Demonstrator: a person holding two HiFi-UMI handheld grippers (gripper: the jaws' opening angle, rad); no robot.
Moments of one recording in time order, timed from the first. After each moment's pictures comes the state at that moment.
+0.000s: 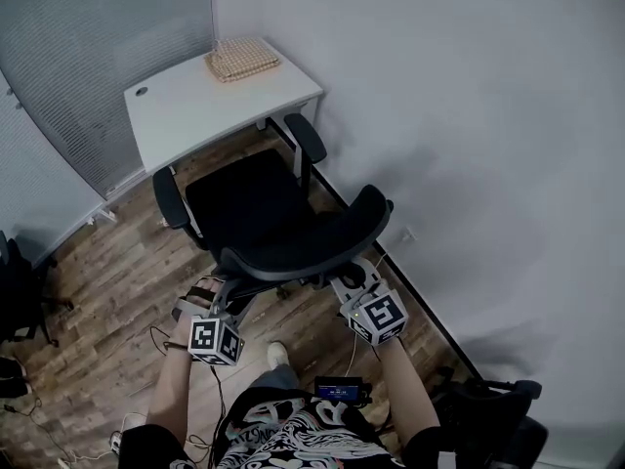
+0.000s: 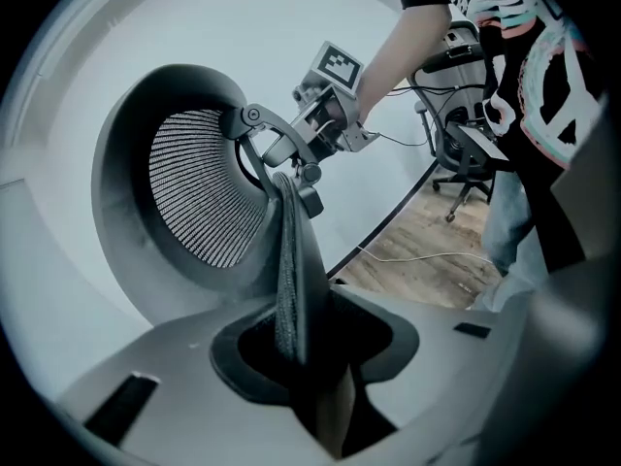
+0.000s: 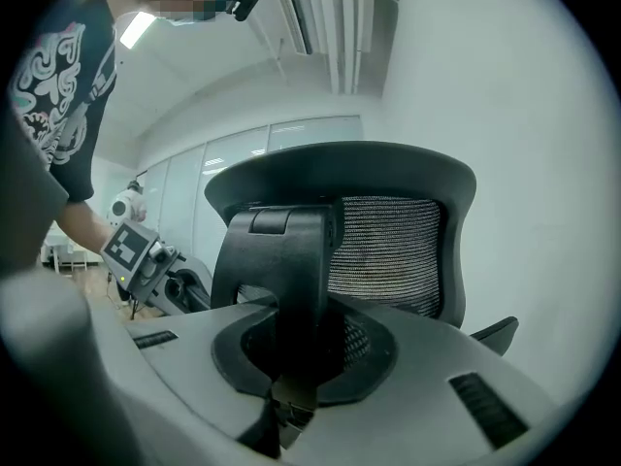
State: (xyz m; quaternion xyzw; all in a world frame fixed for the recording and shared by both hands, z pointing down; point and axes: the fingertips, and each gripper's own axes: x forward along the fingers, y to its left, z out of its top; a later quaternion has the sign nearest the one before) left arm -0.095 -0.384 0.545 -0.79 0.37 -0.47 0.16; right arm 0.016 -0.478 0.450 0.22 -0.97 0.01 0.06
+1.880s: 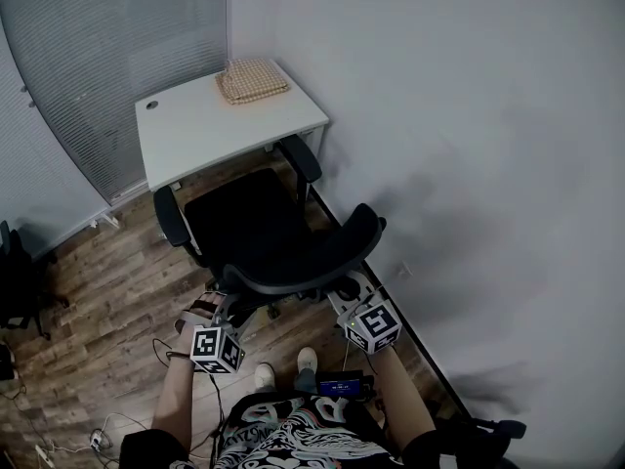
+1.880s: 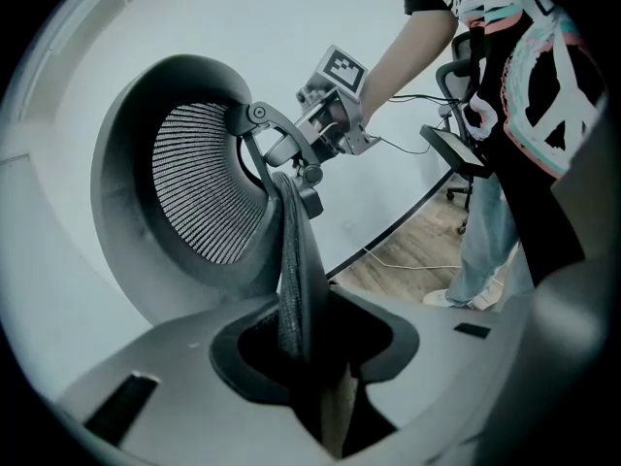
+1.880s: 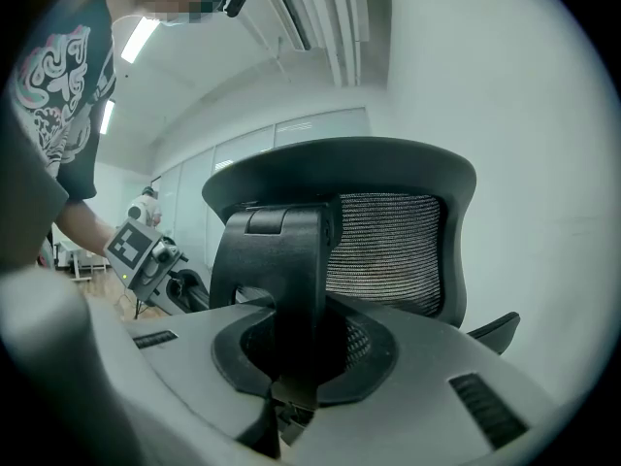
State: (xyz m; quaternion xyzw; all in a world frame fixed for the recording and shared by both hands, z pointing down) left arm -0.073 -0.427 0.552 -0.78 0.40 -0.47 0.11; right arm 0.028 -0.533 0.459 0.17 -0.98 0.01 0.07
